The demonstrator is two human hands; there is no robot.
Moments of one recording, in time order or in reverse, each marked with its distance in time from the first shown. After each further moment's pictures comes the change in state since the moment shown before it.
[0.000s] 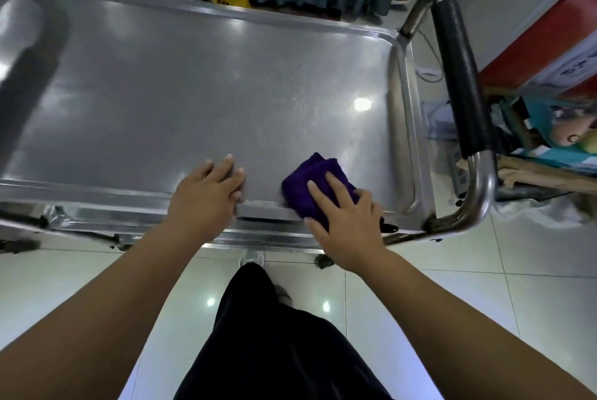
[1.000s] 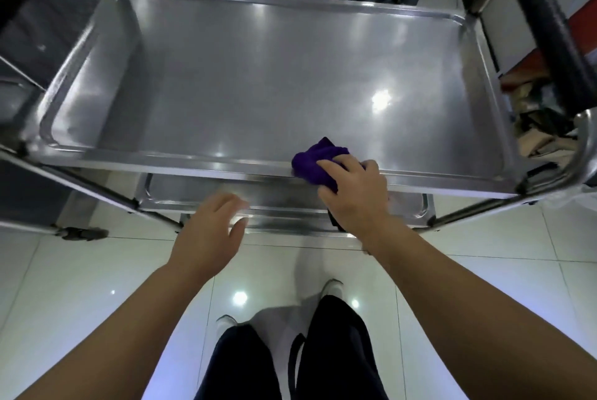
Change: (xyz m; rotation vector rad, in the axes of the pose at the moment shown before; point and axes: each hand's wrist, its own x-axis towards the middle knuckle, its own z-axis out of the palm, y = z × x) left_hand -0.153 -0.118 -0.011 -0.410 0.035 -0.151; right_hand -0.003 -0.168 0.006 0.200 0.204 -0.029
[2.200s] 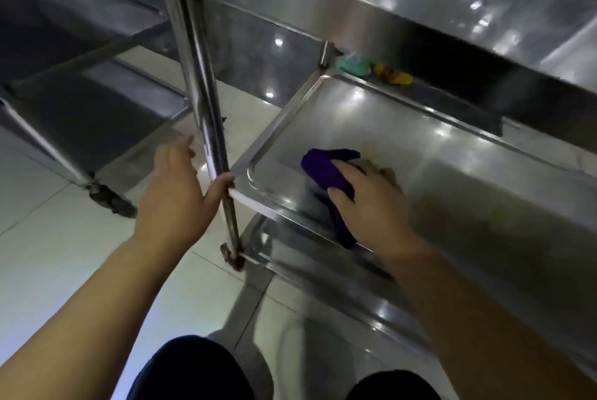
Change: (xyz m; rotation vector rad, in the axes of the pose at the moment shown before) left_hand 0.013 -0.372 0.097 -0.147 0.656 -0.453; right_hand 0.138 -0.167 0.338 -0.038 0.028 -0.424
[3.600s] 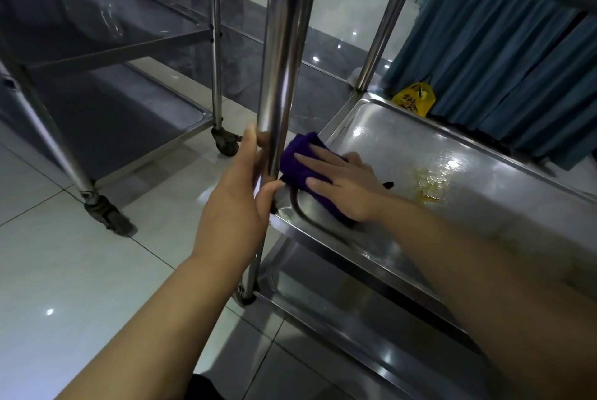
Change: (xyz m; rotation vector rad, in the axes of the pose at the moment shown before) left_hand 0.017 -0.047 0.047 -0.303 0.128 0.206; right_hand 0.120 -0.038 0.102 -0.111 -0.253 -0.325
